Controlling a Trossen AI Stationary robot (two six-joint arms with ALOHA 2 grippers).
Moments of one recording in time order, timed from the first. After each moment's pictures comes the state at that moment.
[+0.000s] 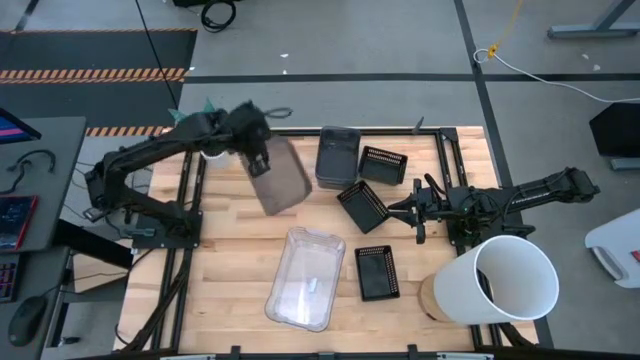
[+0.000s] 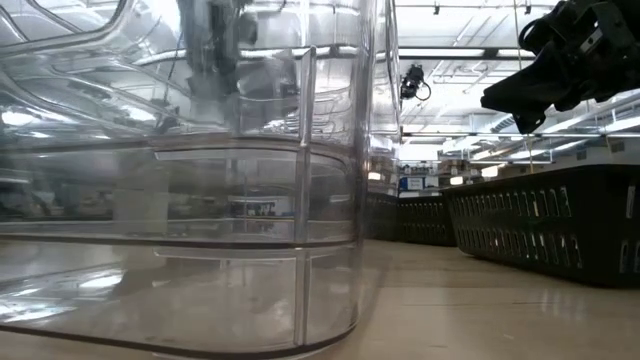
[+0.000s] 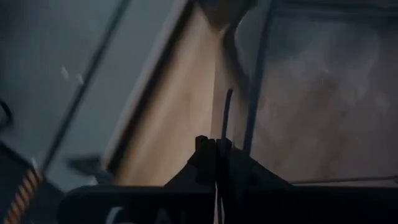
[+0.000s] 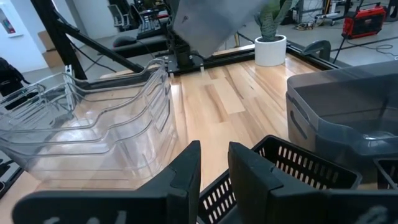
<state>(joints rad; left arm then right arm) 0.45 1.36 1.37 -1.00 -0.23 0.14 0.14 0.48 0.14 0.16 0.22 0.21</state>
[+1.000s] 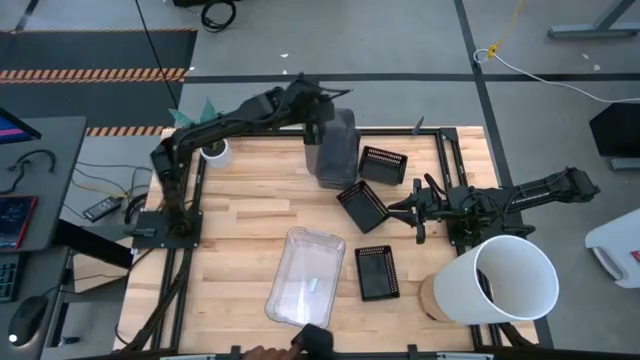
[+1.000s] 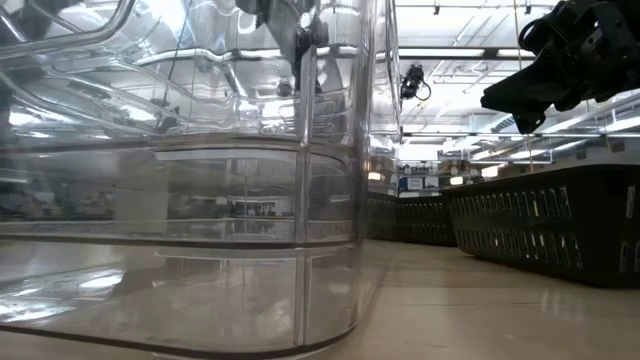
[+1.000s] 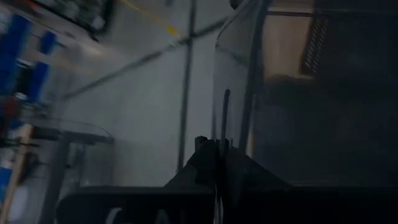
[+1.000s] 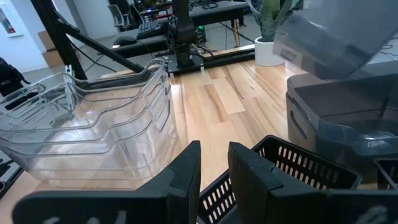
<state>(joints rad) 0.47 1.89 1.85 -0.57 -0.26 0.76 0.14 0.48 0.14 0.16 0.21 0.21</state>
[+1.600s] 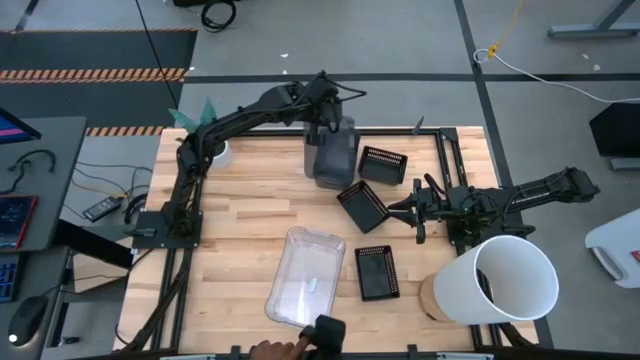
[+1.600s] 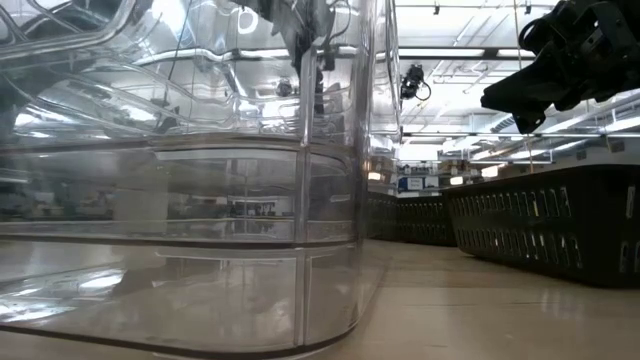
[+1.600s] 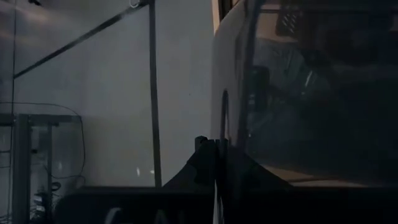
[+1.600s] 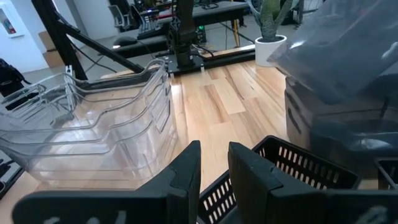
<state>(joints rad) 0.48 2.11 2.16 -0.89 -0.25 0.77 0.14 0.48 0.14 0.17 0.21 0.21</state>
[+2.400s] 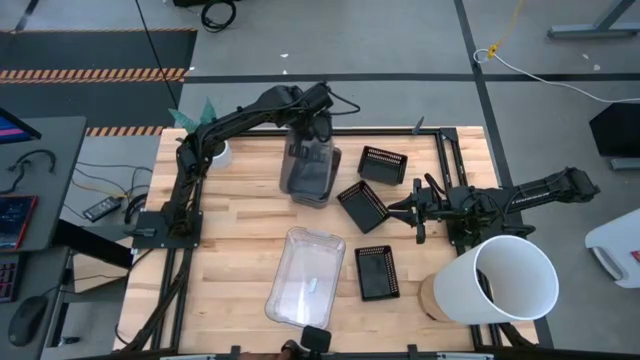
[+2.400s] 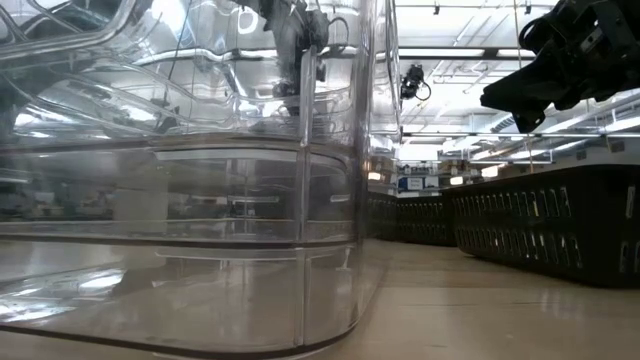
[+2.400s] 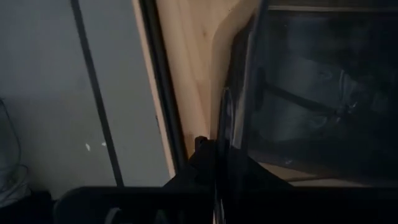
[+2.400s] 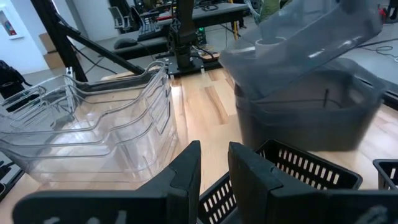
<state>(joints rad) 0.48 2.11 2.16 -1.21 -0.17 0.76 0.14 0.48 0.14 0.17 0.21 0.21</state>
